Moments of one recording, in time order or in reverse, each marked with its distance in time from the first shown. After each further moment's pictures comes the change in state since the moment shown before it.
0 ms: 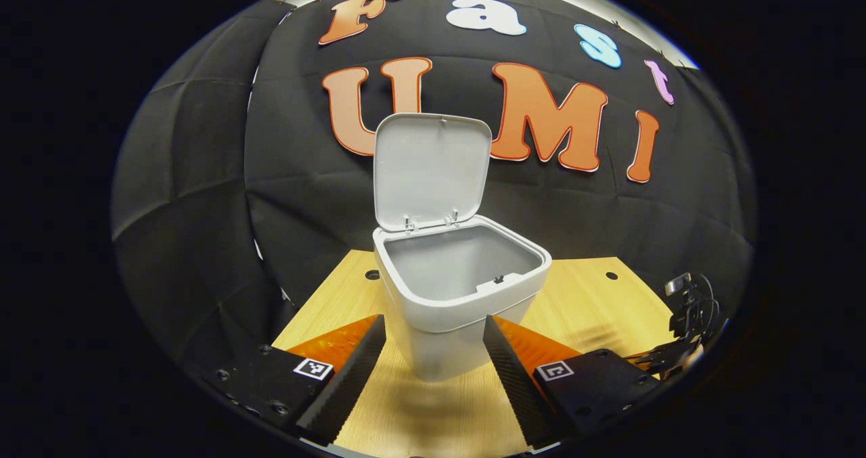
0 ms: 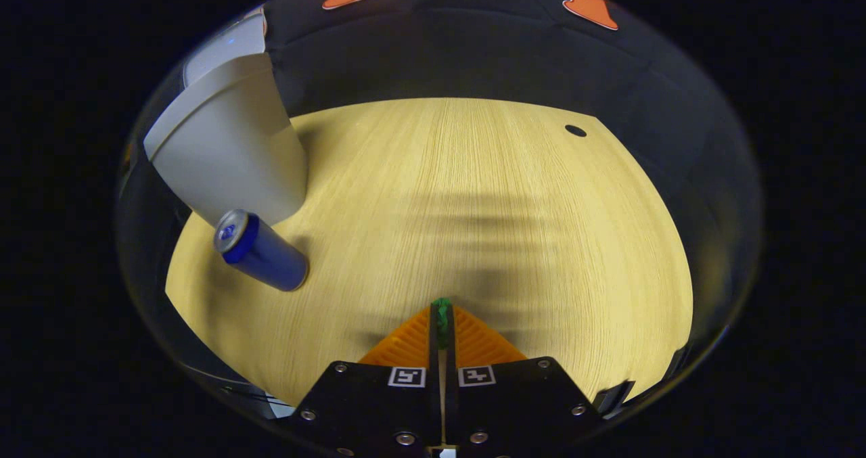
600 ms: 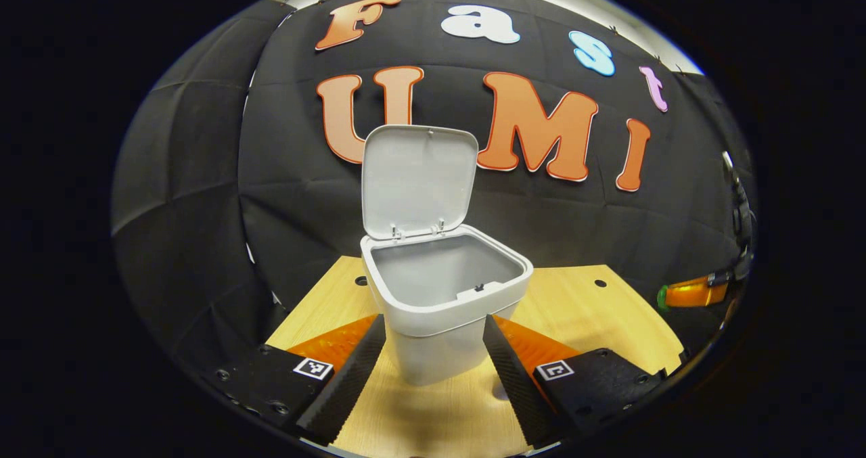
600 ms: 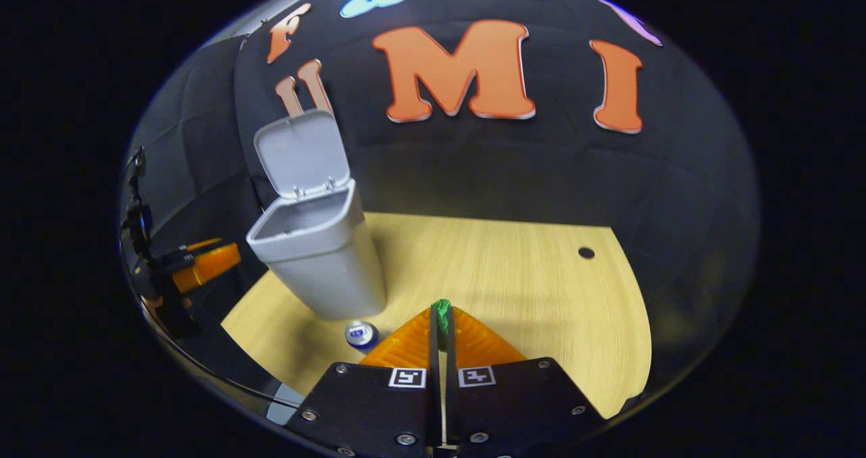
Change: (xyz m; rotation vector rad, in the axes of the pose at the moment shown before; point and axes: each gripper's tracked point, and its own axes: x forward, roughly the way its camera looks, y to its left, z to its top) left arm -0.013 -0.015 0.013 -0.037 -0.051 -0.034; right arm -0.166 0.036 0.207 -0.100 -0.401 0.172
